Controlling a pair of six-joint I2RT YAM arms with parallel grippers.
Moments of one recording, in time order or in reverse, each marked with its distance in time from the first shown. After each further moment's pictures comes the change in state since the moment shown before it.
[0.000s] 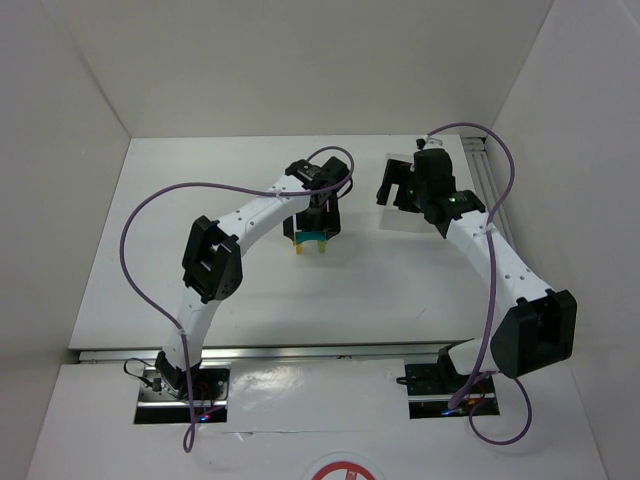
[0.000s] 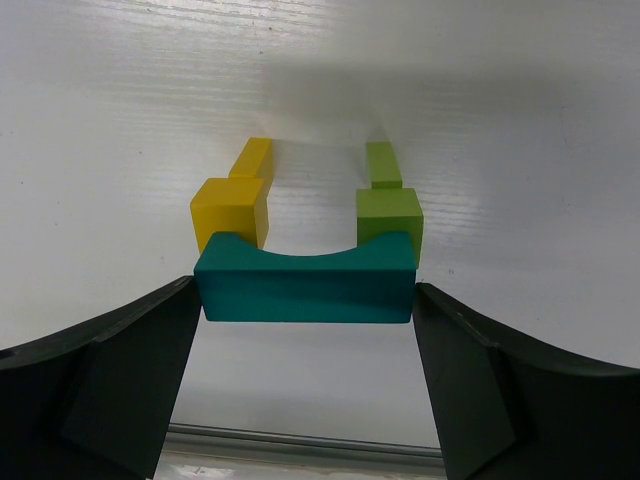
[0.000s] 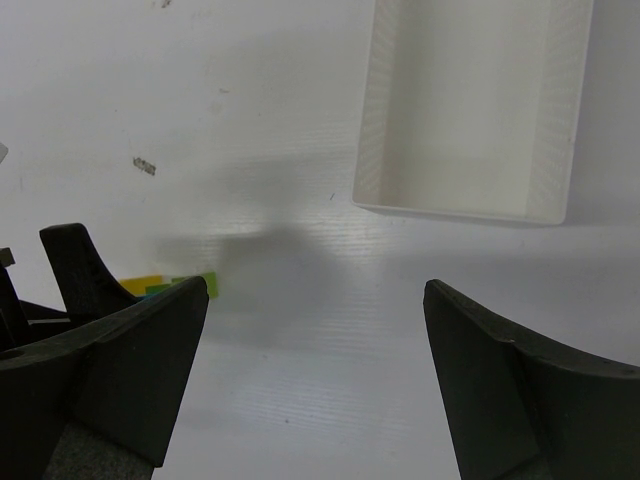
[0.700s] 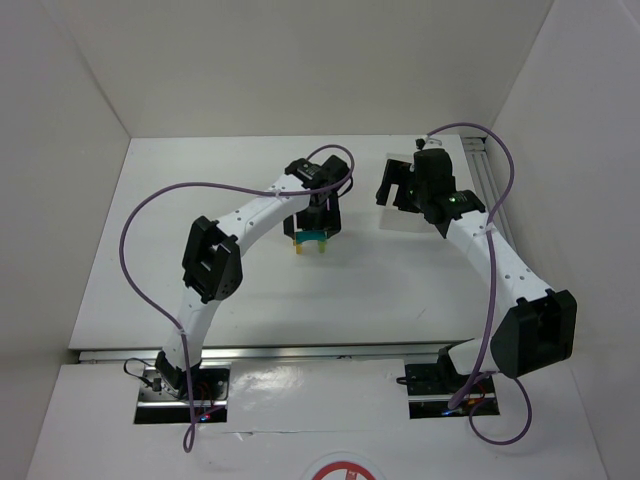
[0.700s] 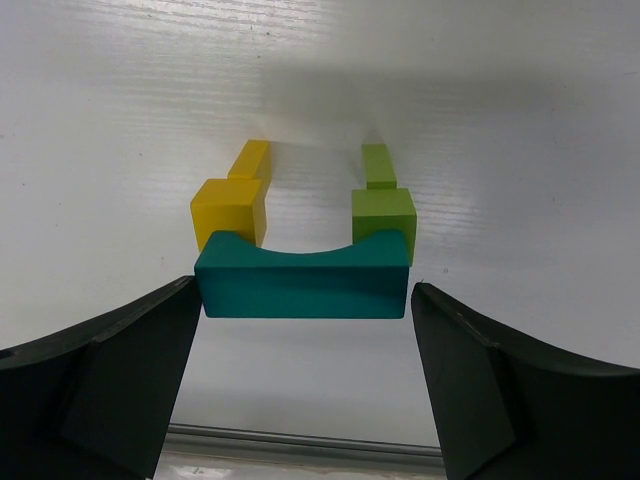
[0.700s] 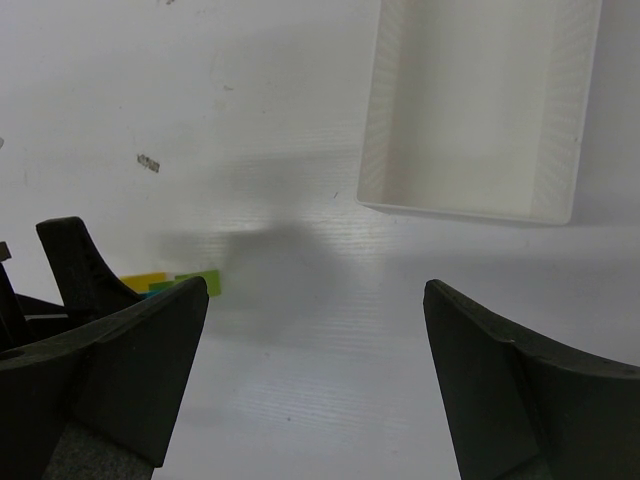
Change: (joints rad) left arm 0.000 0.000 0.014 -0.002 0.000 0.000; right arm 0.000 0.000 0.000 0.000 -0.012 0.000
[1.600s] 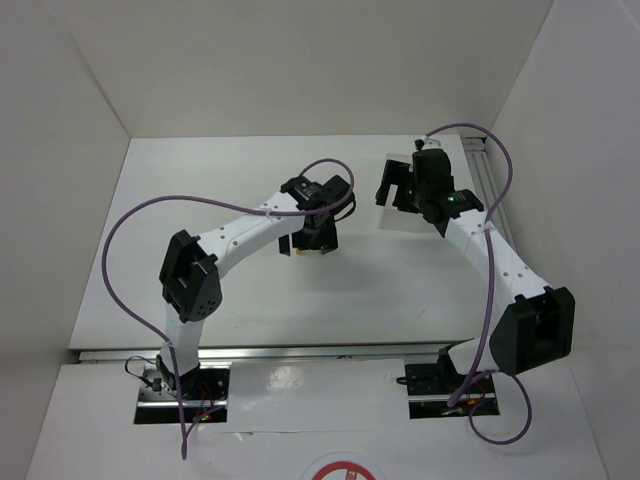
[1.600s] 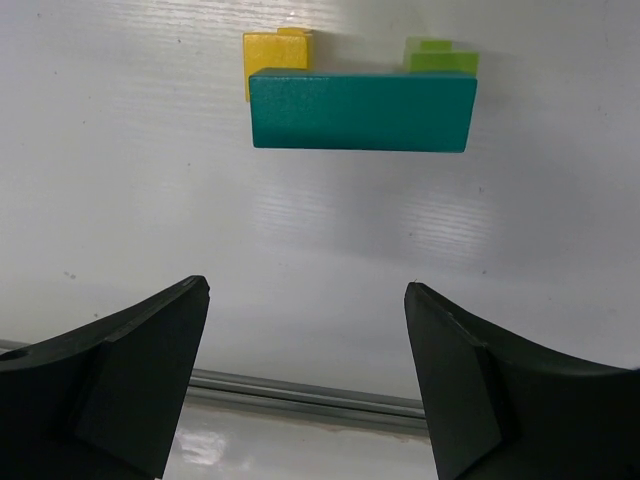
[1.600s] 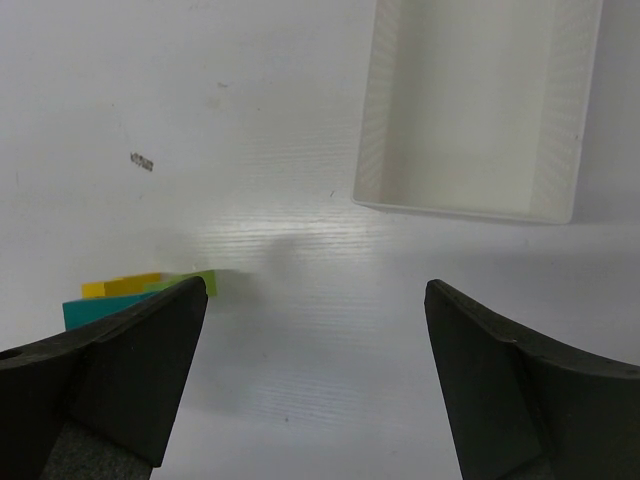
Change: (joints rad) left arm -0.104 -0.217 -0.234 -0.014 -0.087 -0.143; right arm 0.000 0.012 0.000 0.000 0.004 0.001
